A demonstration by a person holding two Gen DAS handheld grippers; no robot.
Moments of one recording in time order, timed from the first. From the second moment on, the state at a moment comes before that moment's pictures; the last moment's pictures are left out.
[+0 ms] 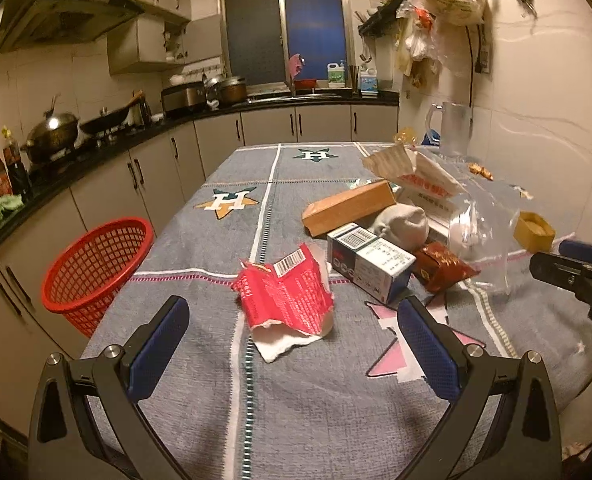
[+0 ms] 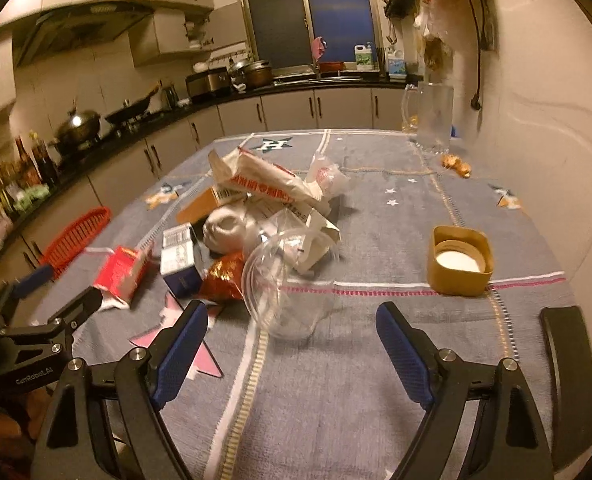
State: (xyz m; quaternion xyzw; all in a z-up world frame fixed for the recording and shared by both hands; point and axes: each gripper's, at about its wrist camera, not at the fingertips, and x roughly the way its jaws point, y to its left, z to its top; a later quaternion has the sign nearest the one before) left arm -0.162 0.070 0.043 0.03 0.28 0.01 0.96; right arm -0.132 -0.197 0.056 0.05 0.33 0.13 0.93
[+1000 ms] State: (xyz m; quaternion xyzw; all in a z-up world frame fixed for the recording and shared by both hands) left arm -0.082 0.116 0.010 -0.11 0.42 -0.04 0.90; right arm -0.090 -0.183 0.045 0.07 0.35 0.21 0.91
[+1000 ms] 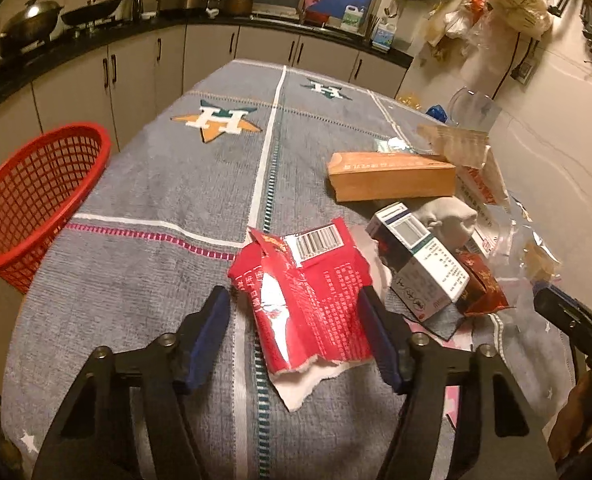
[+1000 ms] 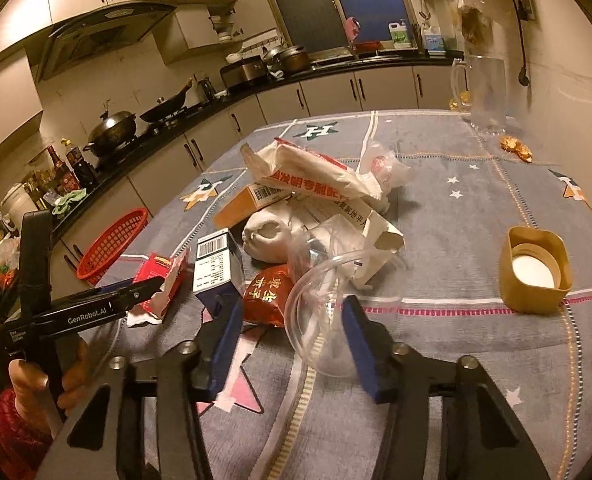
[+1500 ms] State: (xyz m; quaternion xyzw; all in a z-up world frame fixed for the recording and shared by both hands) left arm -0.087 0.109 0.023 -0.10 0.39 -0.05 0.91; right arm -0.096 -0.189 0.052 0.06 0.34 0.19 0.92
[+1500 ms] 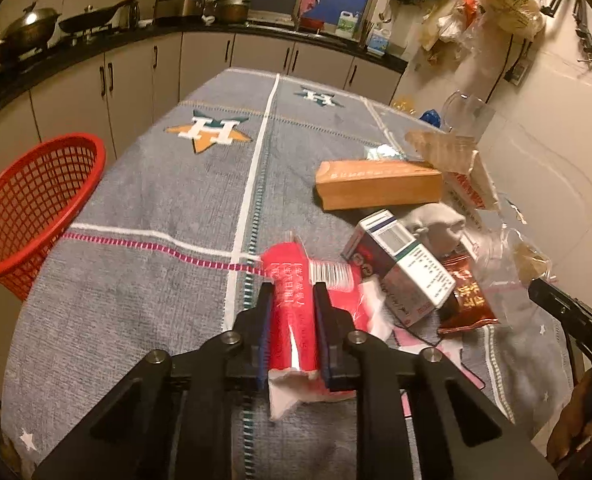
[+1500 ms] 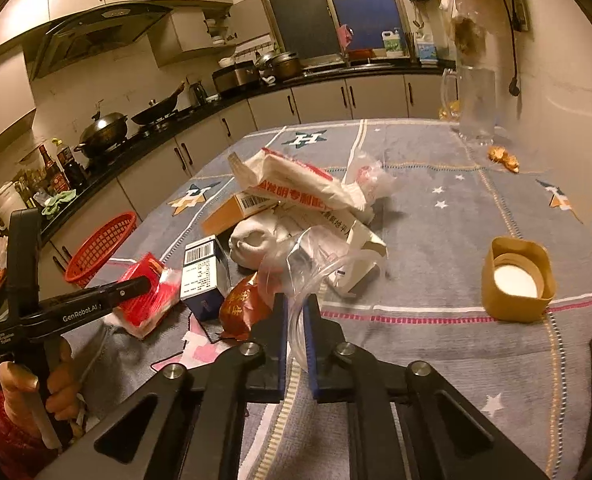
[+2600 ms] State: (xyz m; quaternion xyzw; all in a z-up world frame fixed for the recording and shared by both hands) left arm -0.110 0.118 0.063 -0.07 0.33 -0.04 0.94; right arm -0.104 -0.179 0.105 0.07 0.28 0.24 0.93
